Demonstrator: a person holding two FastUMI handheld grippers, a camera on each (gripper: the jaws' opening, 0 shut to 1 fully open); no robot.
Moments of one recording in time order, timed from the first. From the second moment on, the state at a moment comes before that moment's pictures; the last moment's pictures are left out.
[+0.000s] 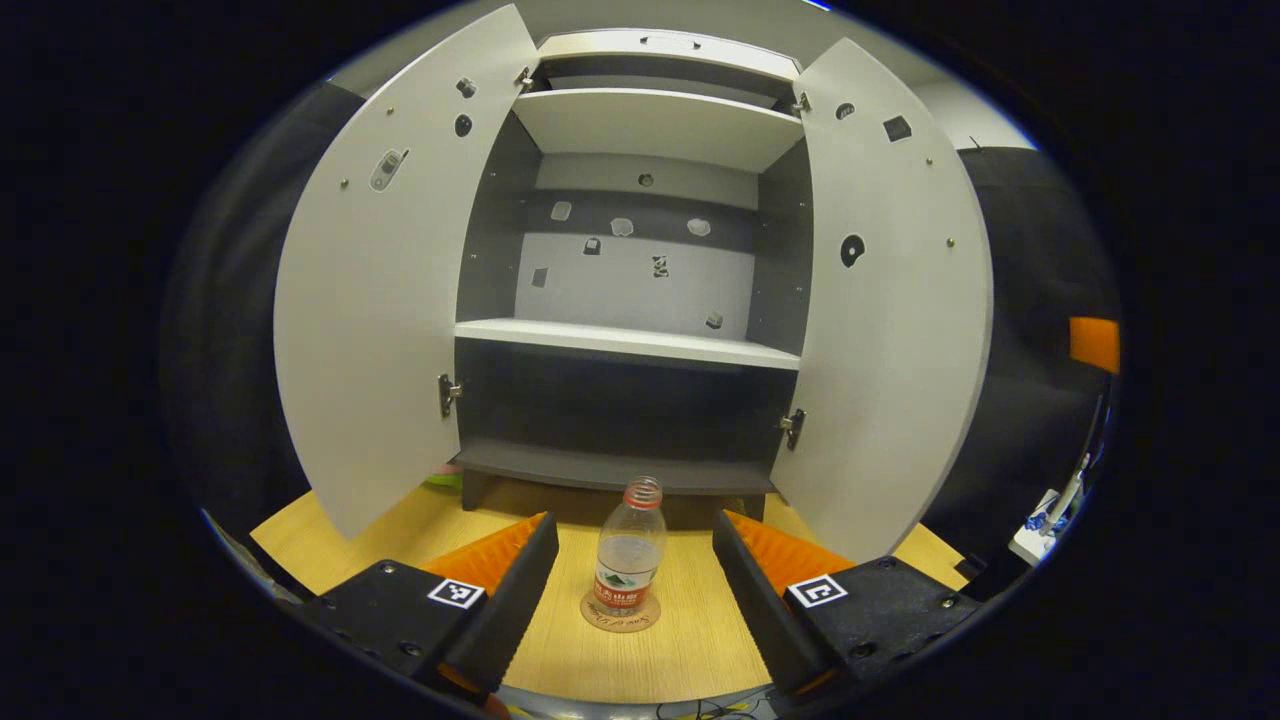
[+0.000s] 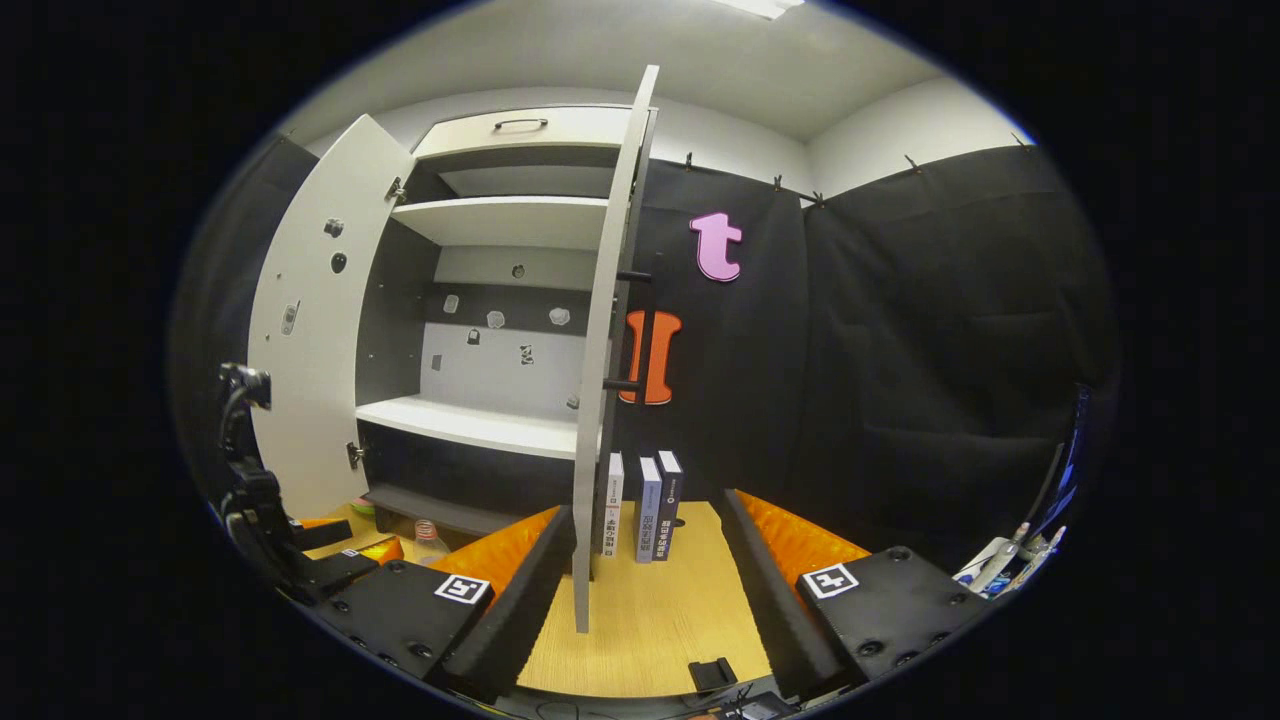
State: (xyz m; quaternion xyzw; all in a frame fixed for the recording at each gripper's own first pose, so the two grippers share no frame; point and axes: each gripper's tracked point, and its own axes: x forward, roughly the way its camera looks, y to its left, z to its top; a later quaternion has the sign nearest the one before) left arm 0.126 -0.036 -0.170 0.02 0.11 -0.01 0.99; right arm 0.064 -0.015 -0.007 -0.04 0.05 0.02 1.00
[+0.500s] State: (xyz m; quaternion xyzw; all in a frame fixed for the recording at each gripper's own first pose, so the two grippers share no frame) left arm 0.176 -0.027 -0.278 0.01 0.19 0.00 0.98; right arm 0.093 -0.044 -0.015 -0.04 0.06 0.03 1.00
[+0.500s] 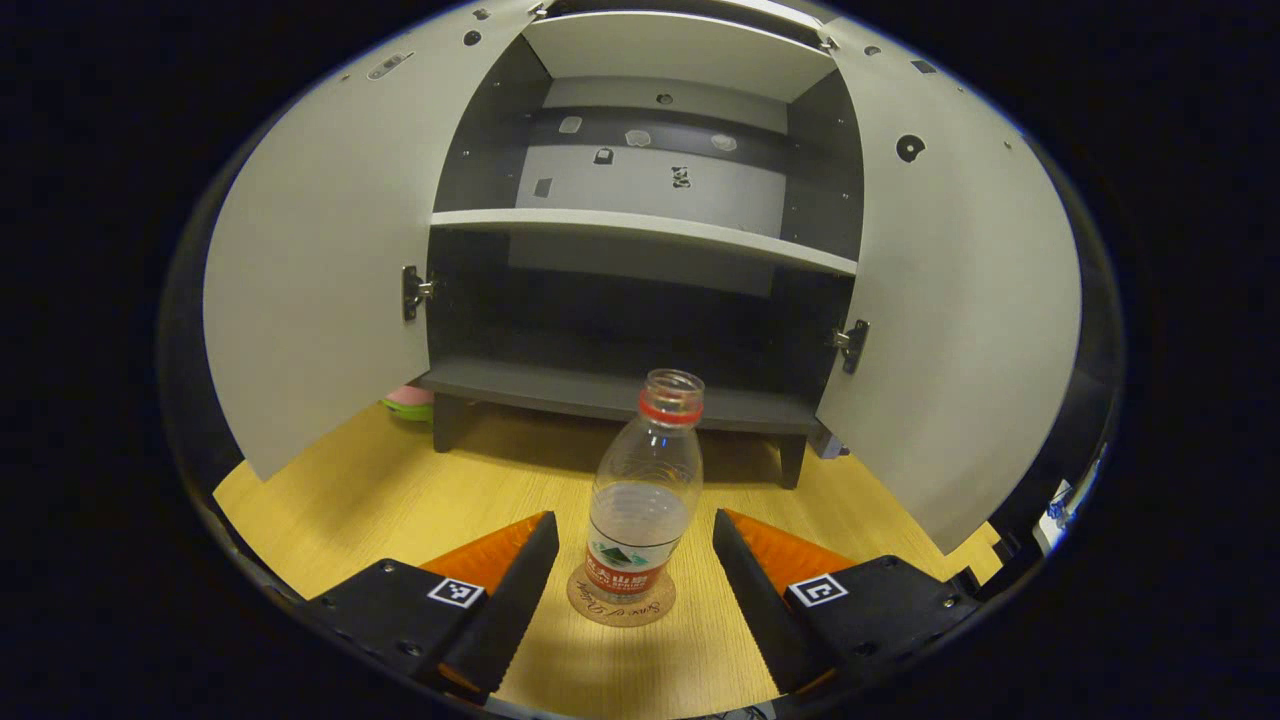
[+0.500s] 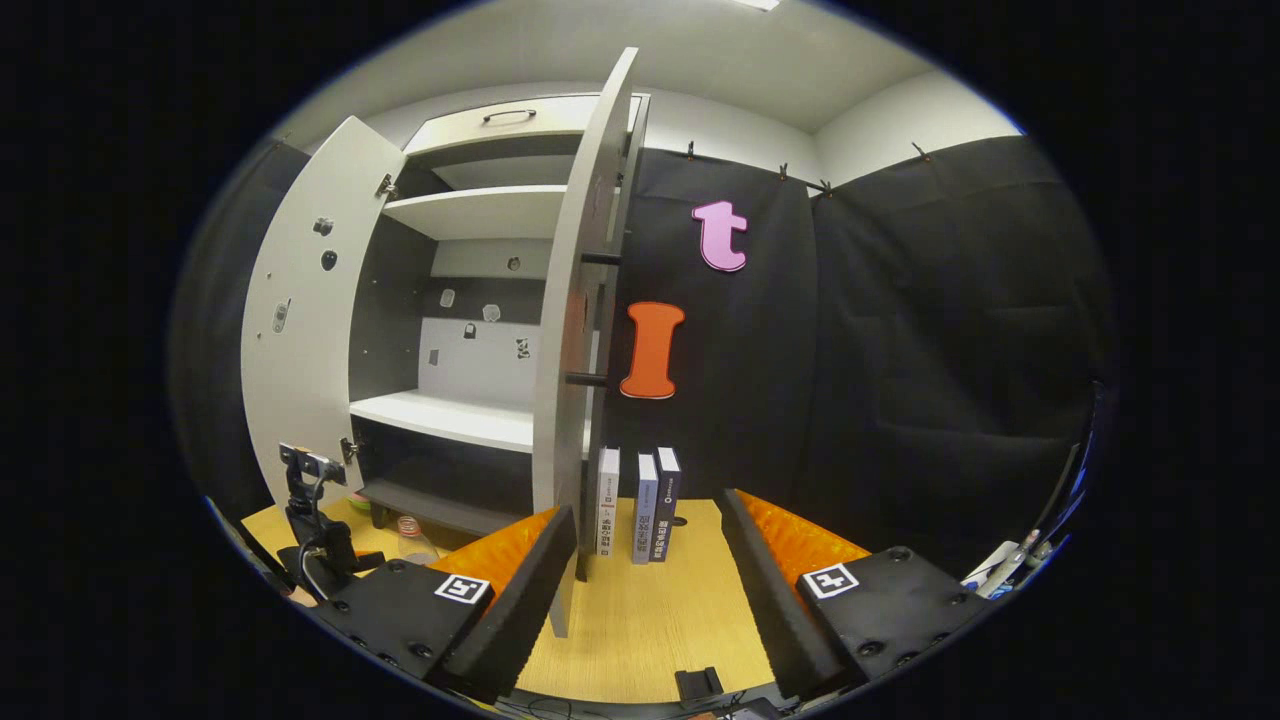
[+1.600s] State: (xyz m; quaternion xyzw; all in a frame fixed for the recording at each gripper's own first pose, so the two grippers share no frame) left arm 0.197 -0.047 -0.241 0.02 0.23 -0.01 0.97; right arm 0.108 -0.079 -0.038 -0.04 0.10 0.02 0.99
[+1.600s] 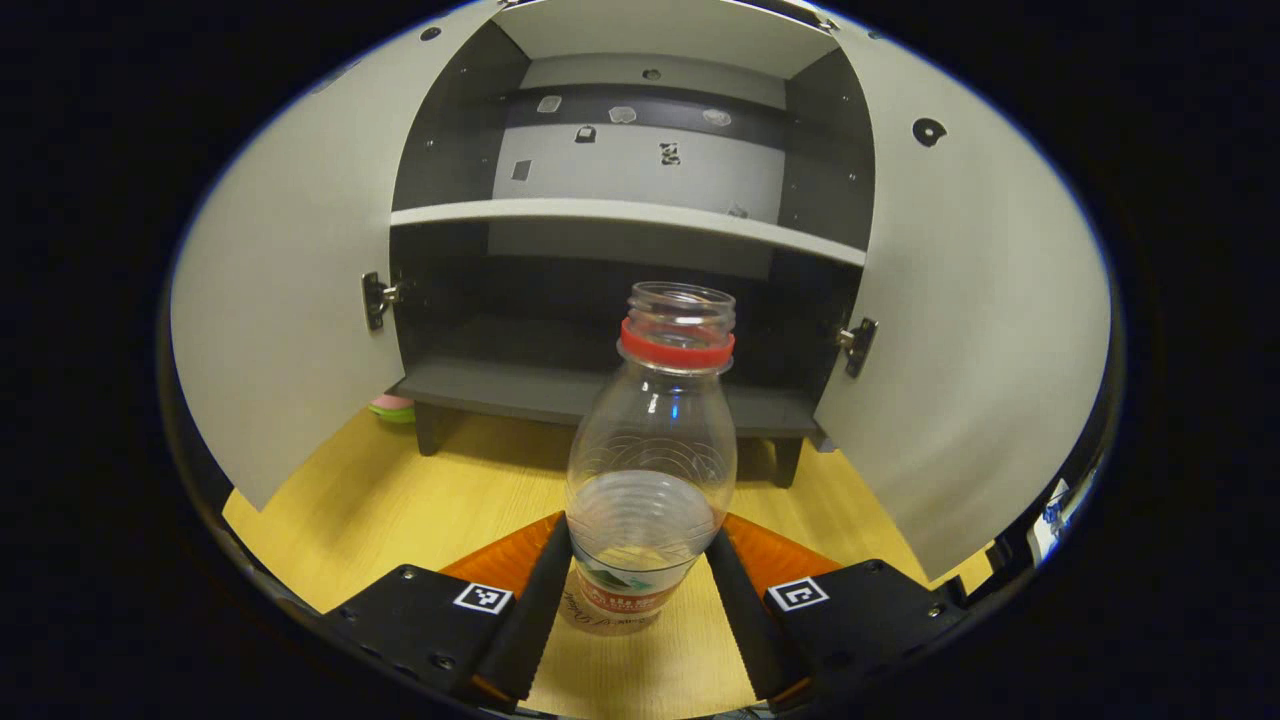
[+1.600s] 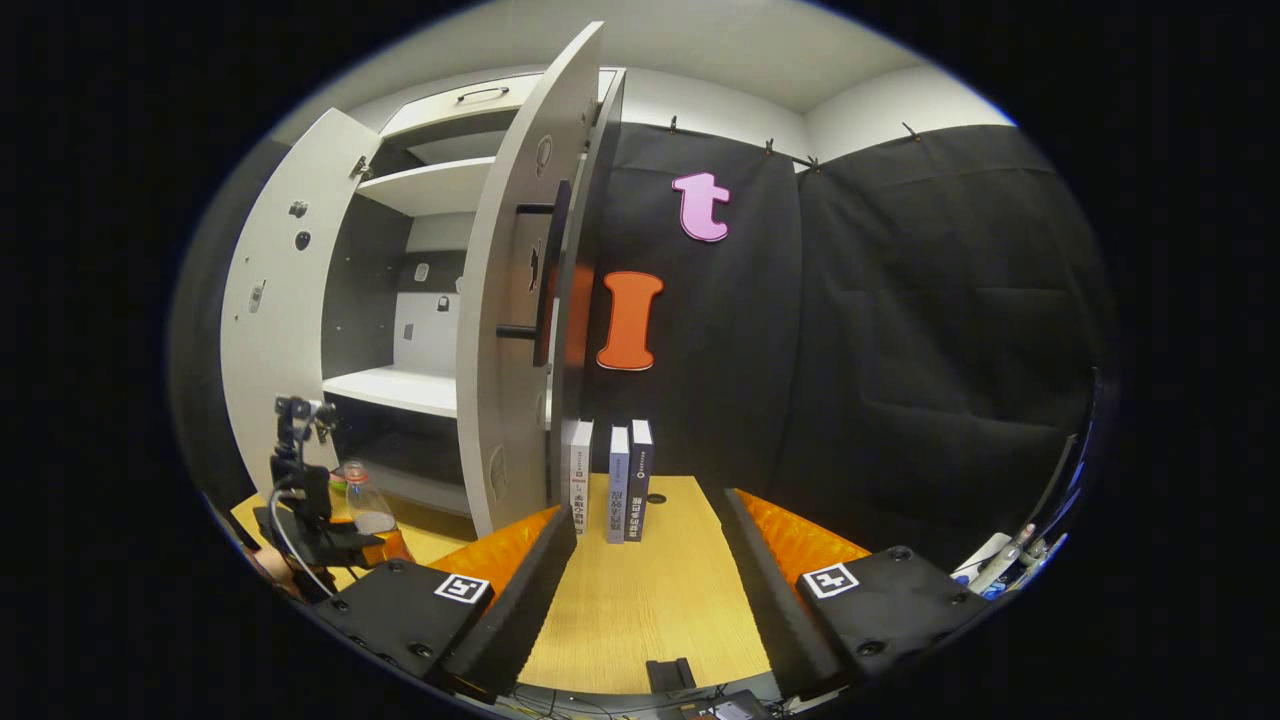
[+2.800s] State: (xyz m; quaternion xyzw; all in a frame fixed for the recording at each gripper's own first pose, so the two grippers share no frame) left arm 0.341 -0.129 -0.003 0.04 0.13 -0.08 0.99; right arm 0.114 -0.106 -0.004 -0.02 0.07 0.02 1.00
